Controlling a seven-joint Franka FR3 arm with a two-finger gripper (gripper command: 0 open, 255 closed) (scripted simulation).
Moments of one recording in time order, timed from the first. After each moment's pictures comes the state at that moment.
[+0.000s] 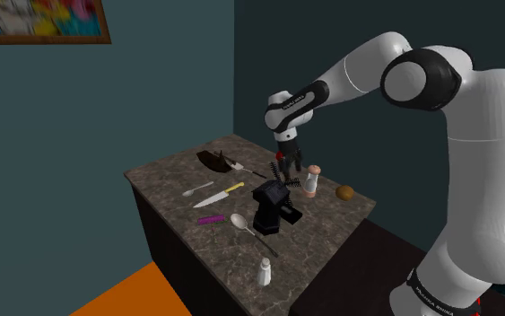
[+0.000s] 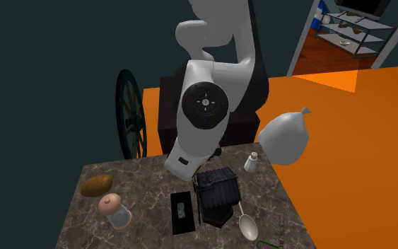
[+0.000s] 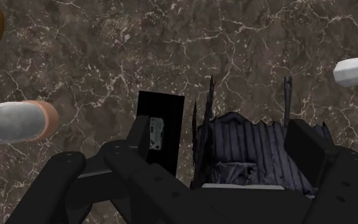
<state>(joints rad) -0.05 0.44 -0.13 -1.83 -0.04 1.89 -0.28</state>
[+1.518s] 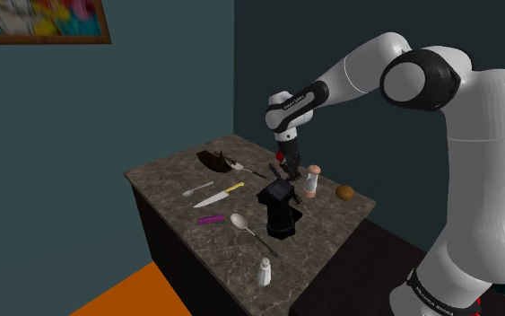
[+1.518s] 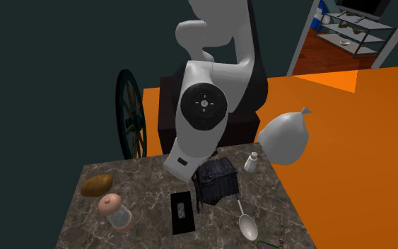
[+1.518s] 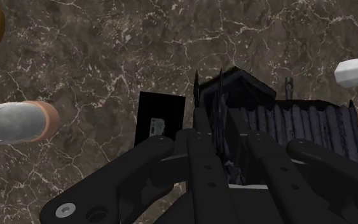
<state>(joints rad) -0.05 0.44 -0.13 -1.83 -0.04 1.89 -0.29</state>
